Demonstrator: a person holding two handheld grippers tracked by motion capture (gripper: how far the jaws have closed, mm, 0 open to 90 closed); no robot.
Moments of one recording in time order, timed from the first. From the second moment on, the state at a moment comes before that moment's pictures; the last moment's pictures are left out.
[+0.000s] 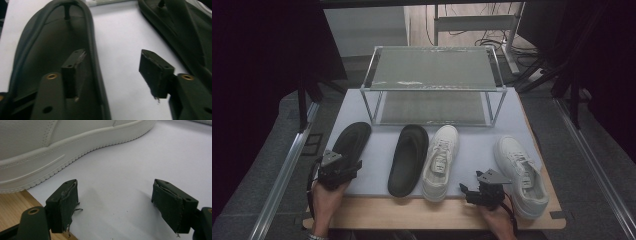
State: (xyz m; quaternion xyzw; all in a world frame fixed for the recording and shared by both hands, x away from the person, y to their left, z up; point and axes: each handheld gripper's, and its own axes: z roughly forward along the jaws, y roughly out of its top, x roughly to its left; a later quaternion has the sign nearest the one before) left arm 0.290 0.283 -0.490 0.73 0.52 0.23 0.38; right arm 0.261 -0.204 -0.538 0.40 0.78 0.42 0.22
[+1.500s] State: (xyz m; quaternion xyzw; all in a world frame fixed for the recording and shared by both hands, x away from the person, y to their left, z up) left arm 0.310 0.295 -0.485 0.74 0.54 0.21 0.35; right arm 0.261 -0.204 -0.538 0.40 0.78 0.42 0.21
